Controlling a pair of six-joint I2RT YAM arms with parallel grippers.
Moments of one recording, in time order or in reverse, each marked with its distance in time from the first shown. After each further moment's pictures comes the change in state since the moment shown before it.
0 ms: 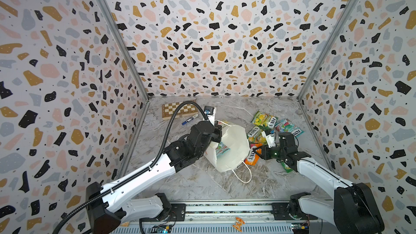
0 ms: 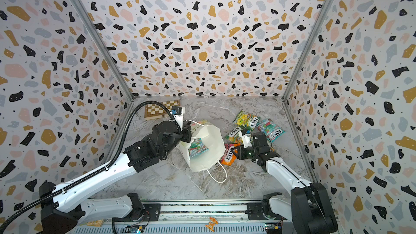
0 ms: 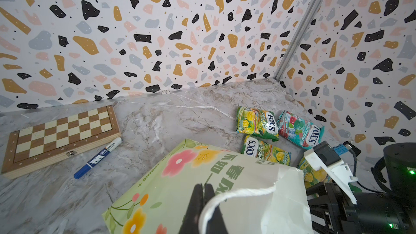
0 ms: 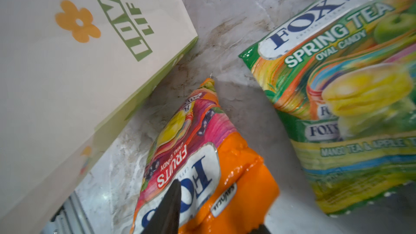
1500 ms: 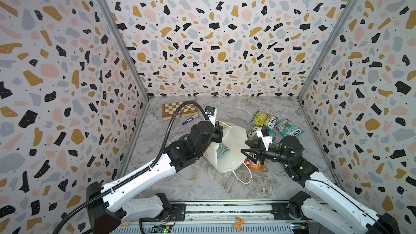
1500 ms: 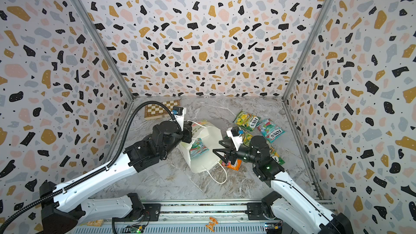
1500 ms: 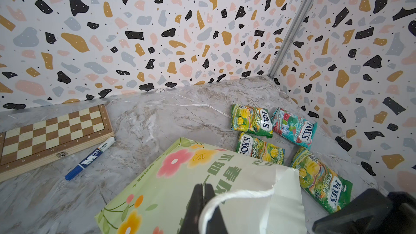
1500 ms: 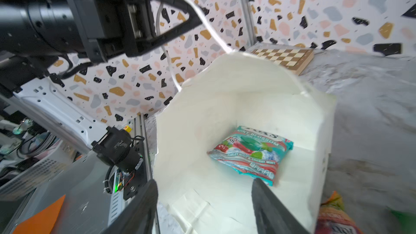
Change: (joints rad) left arm 0.000 0.002 0.000 0.002 0.034 -0.003; right arm 0.322 -0.280 0.003 0.299 -0.153 0.040
